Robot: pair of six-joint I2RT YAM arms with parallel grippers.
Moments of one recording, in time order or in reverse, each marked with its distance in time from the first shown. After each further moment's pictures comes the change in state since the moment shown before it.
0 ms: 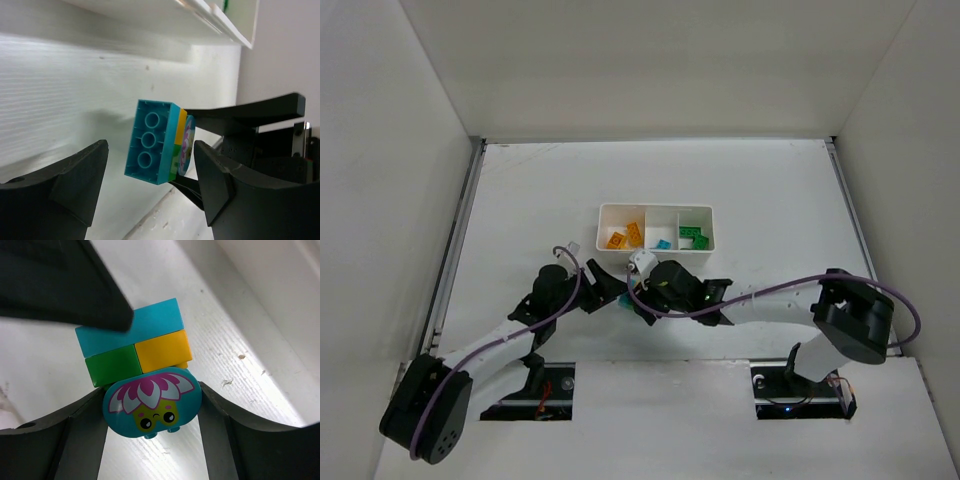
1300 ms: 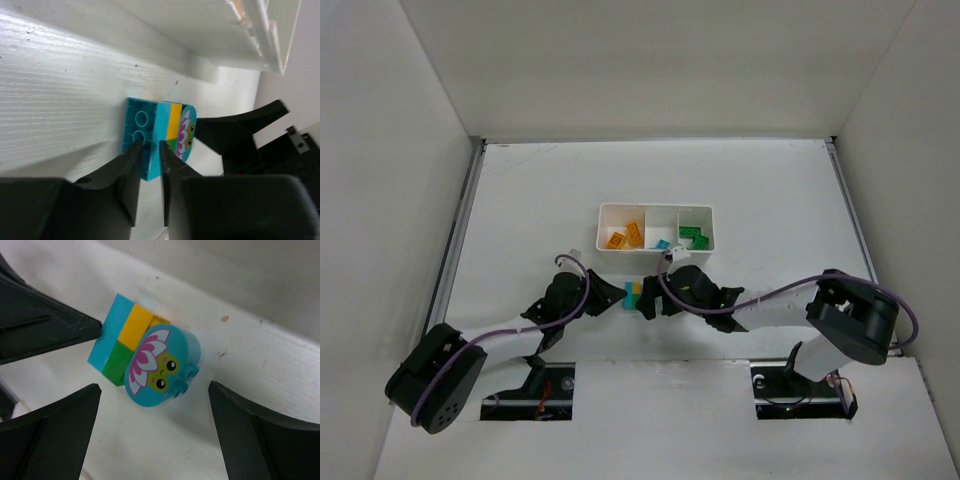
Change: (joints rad) left arm -0.142 0.162 -0.043 0.185 -0.244 -0.121; right arm -0.074 -0.031 -0.235 0.326 0.013 0.501
